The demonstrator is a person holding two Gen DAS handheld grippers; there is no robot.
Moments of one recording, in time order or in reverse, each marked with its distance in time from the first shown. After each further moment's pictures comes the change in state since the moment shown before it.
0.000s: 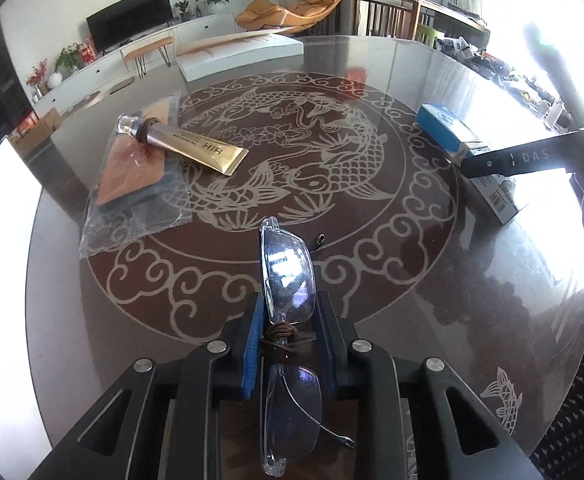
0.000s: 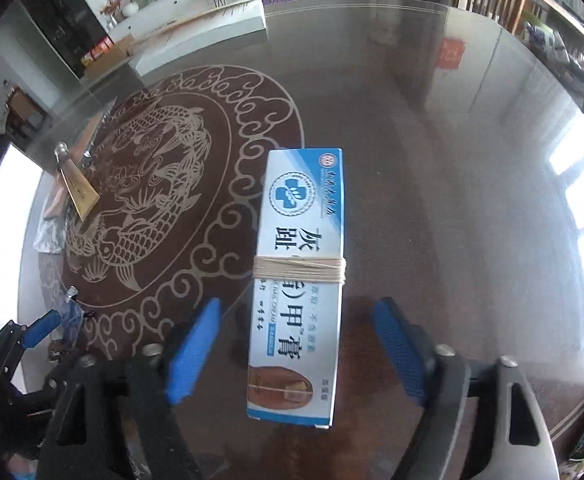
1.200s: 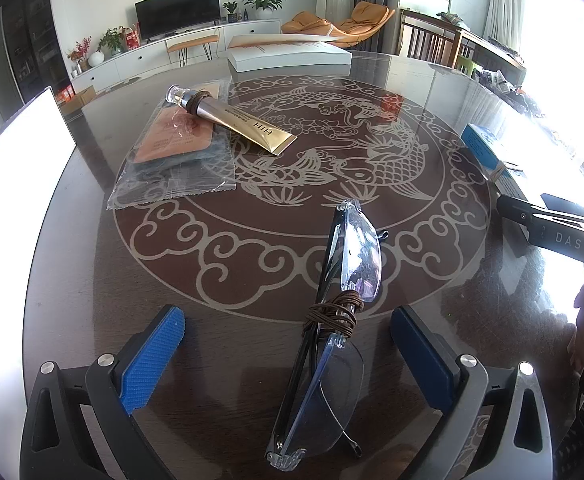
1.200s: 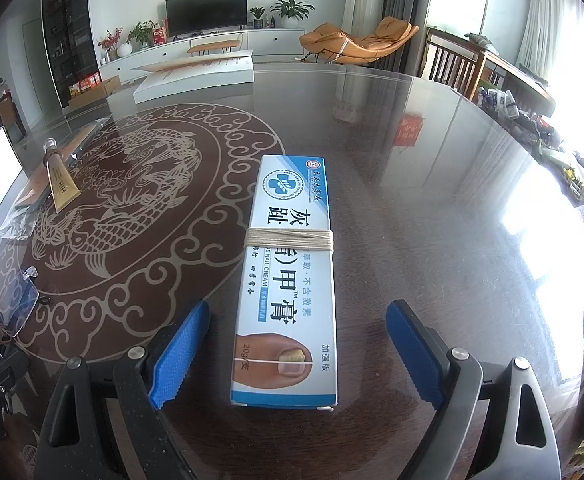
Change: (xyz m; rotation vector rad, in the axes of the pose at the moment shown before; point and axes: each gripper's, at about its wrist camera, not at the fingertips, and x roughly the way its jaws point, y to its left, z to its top) left arm 0.009 0.015 -0.028 -0.150 -0.046 0.067; right arm -0.010 -0.006 -0.058 0.023 -0.305 -0.146
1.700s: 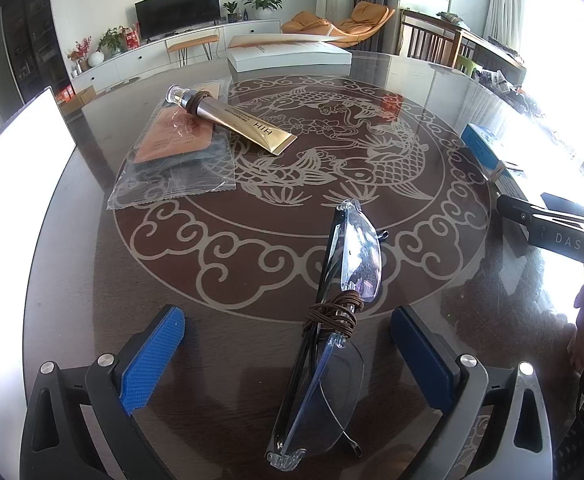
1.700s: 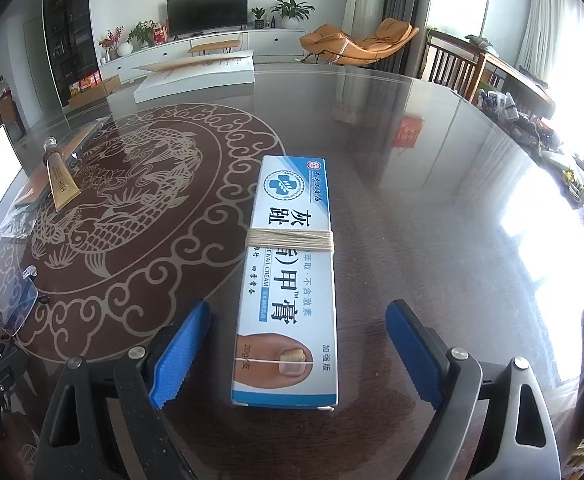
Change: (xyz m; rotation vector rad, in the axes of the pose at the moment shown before) left arm -0.001 0.000 0.000 0.000 0.001 0.001; right arm -0.001 0.000 0.000 -0.004 -0.002 -0.002
